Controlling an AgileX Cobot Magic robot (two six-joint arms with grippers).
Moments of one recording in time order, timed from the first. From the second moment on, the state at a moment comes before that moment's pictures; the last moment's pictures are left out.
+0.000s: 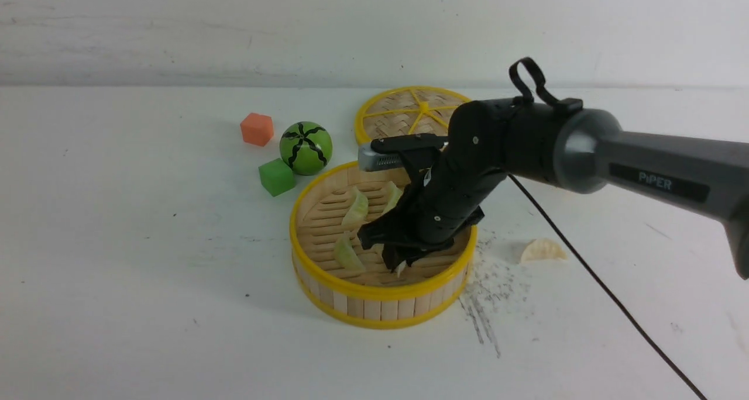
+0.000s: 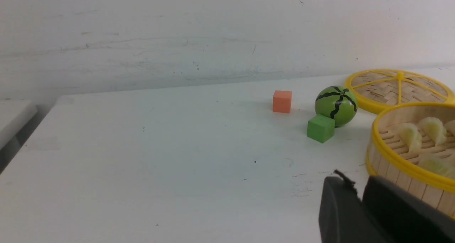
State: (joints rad) right arm 0.53 2.12 -1.67 0.31 0.75 0.01; left arm -0.55 0.04 -0.31 0.82 0.61 -0.72
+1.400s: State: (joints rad) right arm 0.20 2.19 -1.76 0.17 1.06 -0.52; left arm -0.55 0.04 -0.28 0.85 0.58 -0.72
